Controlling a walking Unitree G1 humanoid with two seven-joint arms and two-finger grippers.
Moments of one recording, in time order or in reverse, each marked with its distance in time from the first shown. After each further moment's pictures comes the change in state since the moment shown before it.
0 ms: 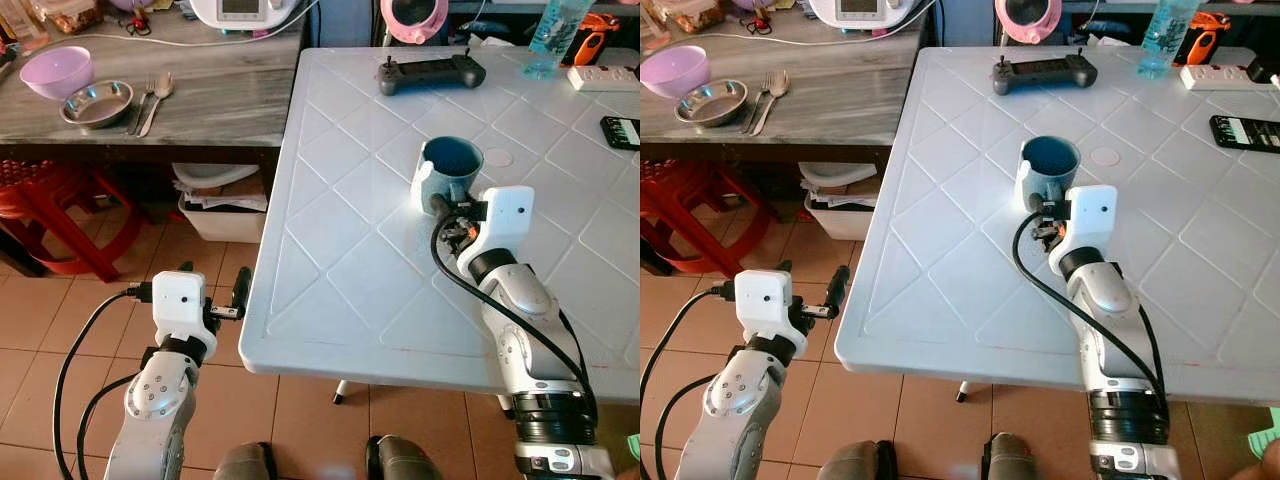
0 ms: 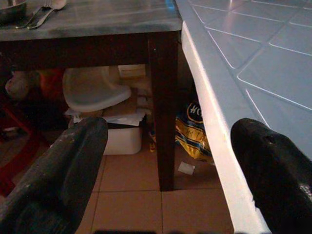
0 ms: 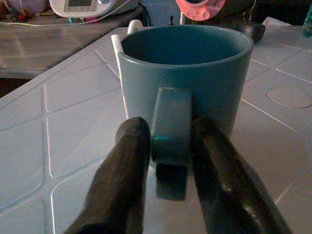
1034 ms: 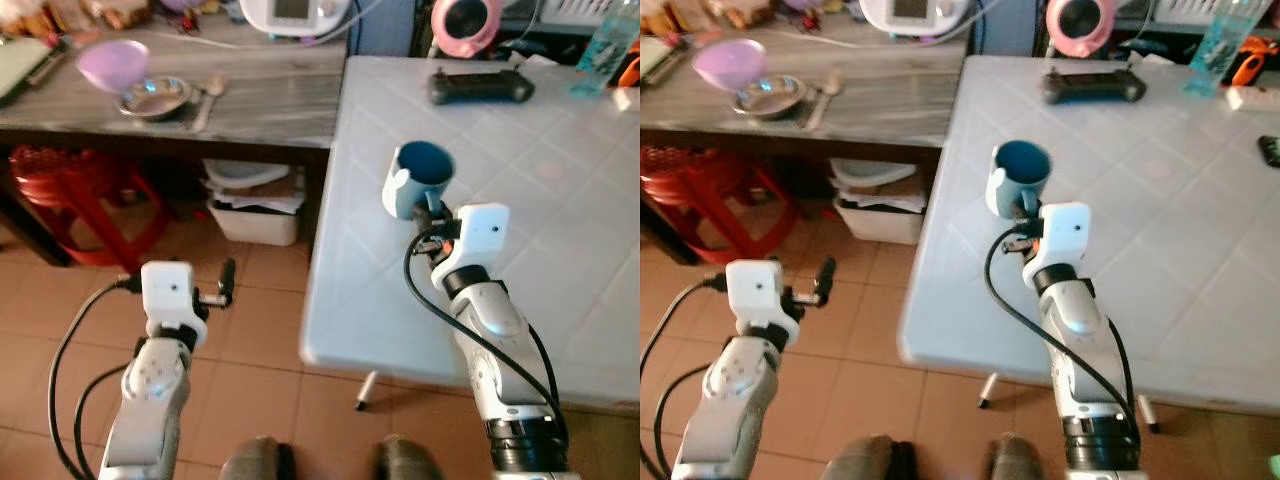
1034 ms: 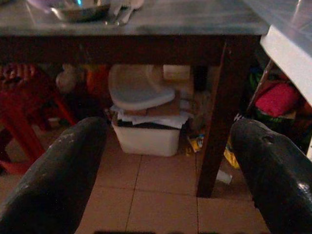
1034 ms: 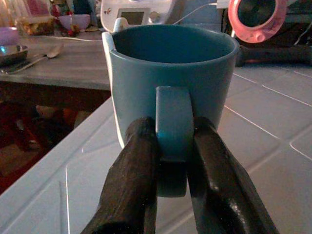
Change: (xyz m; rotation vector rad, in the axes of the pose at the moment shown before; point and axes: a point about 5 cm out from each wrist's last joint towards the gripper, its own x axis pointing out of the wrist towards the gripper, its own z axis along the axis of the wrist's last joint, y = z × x) left arm 0.018 0.010 -0.004 -0.021 -0.003 0.074; right arm -0.012 0.029 -0.008 -0.019 -0.055 -0.008
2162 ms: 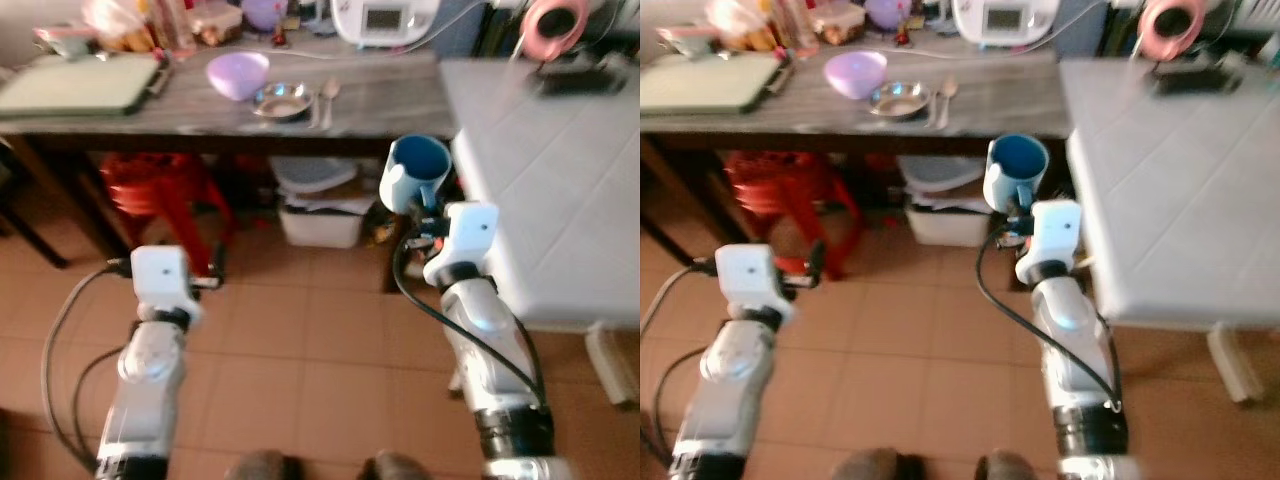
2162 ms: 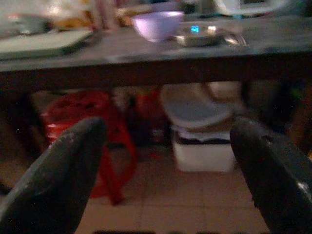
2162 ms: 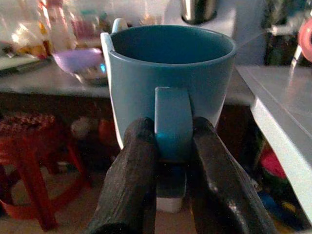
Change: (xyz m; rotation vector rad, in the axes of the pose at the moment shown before) left arm 0.015 -0.001 0.004 0.029 -0.057 0.006; right arm 0.005 -0.004 -0.011 -0.018 -0.023 -0.033
